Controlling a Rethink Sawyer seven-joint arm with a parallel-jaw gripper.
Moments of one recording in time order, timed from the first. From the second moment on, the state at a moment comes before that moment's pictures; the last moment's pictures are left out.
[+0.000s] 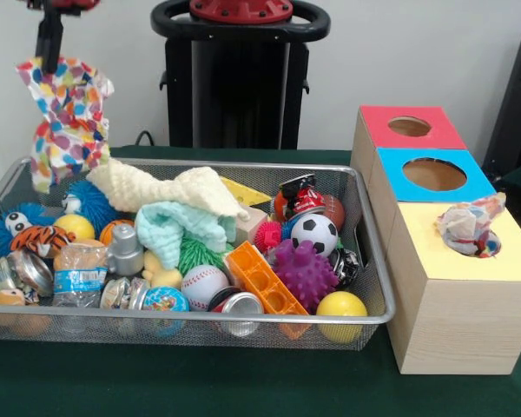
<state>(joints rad) -0.82 -1.11 0.20 2.07 -0.09 0.17 1.86</state>
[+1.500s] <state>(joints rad) -0.33 -1.19 0.20 1.84 -0.04 0.28 1.86</state>
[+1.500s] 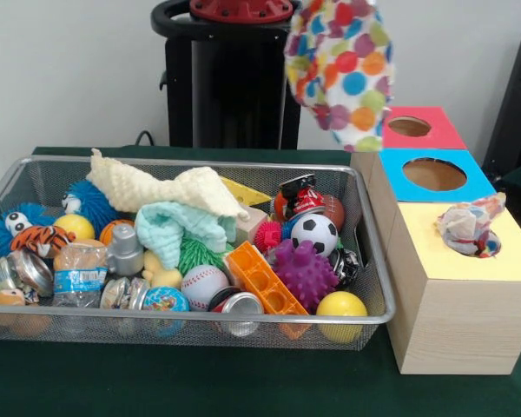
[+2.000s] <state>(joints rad) -0.16 -1.07 0.13 1.71 -0.04 0.28 1.86</state>
